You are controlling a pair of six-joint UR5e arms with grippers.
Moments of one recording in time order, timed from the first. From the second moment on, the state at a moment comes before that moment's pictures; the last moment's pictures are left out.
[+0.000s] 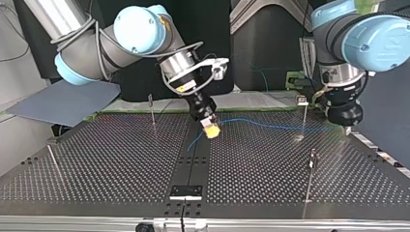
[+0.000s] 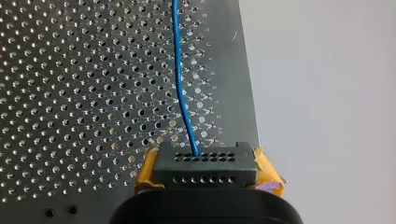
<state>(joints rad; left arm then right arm) 0.01 -1.40 -1.74 -3.22 -1.93 -2.19 2.38 -1.22 1.29 -0.17 1.48 1.69</state>
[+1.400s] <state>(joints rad) 0.04 -1.55 -1.65 -3.14 -1.80 -2.18 2.37 -1.22 1.27 -0.16 1.58 1.67</state>
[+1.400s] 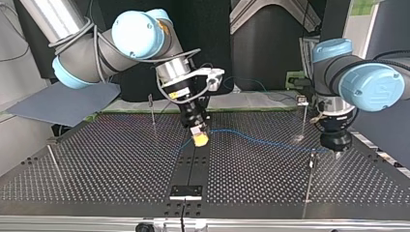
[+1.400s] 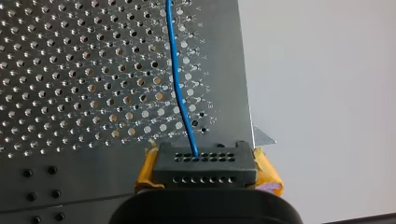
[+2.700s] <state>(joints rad) 0.06 -1.65 -1.56 -3.09 -1.73 -2.24 2.34 -1.22 1.27 -0.15 1.68 1.65</state>
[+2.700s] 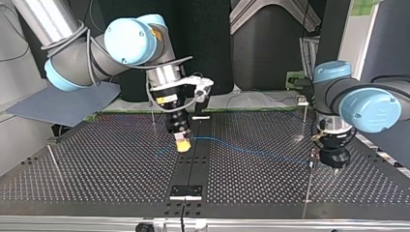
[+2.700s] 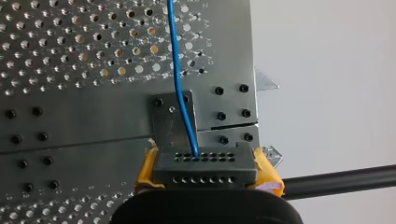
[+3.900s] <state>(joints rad) 0.04 -1.54 -1.67 -3.28 -1.75 -2.28 2.34 -1.22 1.27 -0.14 1.67 1.65</state>
